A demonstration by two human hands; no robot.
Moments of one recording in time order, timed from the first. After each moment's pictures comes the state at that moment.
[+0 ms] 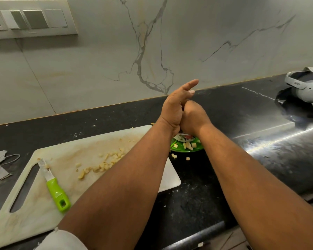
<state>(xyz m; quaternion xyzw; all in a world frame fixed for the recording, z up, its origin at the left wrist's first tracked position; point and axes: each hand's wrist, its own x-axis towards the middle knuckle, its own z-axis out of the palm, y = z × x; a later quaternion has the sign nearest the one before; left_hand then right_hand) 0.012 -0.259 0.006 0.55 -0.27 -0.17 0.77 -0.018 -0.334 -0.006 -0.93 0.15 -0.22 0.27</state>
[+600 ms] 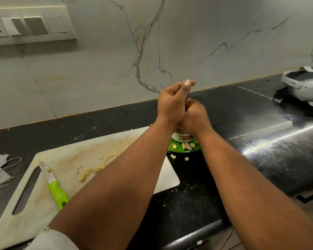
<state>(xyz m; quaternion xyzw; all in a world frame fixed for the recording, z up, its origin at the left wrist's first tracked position) 0.016 -0.263 0.017 0.60 -0.27 -0.02 0.75 -0.028 -0.333 -0.008 -0.82 0.14 -0.31 0.45</state>
